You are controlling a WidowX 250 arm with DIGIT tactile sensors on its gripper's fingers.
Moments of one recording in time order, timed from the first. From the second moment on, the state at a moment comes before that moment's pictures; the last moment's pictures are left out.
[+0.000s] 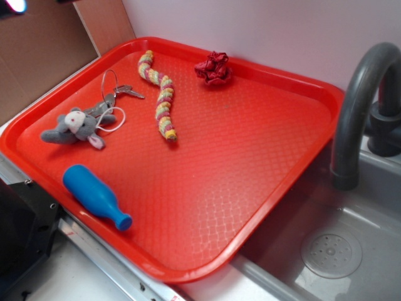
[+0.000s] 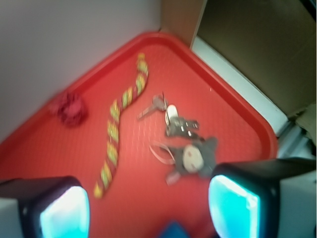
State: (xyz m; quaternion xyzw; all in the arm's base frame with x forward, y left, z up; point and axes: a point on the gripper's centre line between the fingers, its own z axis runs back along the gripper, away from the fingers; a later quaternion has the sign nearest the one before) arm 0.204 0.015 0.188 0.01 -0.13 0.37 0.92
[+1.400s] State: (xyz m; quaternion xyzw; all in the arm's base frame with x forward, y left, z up) arm 0.269 0.001 0.015 -0.01 -0.02 0.40 0.92
